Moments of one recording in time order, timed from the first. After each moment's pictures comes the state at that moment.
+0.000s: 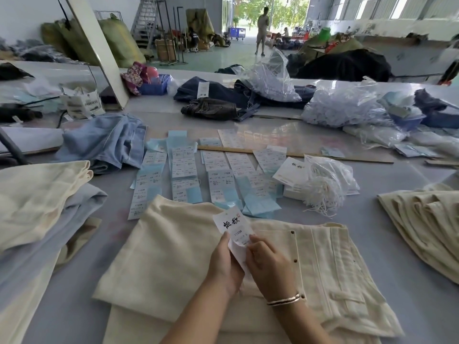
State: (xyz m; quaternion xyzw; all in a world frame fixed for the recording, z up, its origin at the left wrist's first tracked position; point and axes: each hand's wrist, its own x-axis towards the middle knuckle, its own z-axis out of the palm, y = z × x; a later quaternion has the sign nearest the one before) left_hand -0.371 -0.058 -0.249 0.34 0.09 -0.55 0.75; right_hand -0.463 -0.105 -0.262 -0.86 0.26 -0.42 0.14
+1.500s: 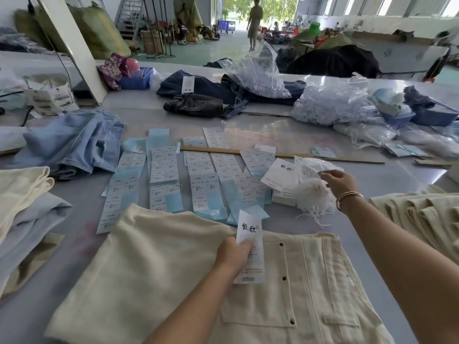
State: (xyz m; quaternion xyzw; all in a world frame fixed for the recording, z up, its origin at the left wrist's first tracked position) left_hand -0.363 -0.125 -0.261 0.77 -0.25 -0.37 0.45; right_hand -0.503 -0.400 -0.206 -0.66 0.54 -0.36 0.39
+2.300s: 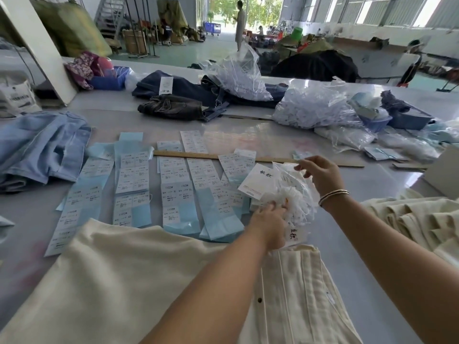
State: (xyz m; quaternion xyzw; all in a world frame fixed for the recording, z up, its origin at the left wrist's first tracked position) left_hand -0.400 -0.275 -0.242 0.69 -0.71 -0.10 0.07; right_hand -0.494 -0.382 -0.155 -0.65 0.39 -0.45 0.47
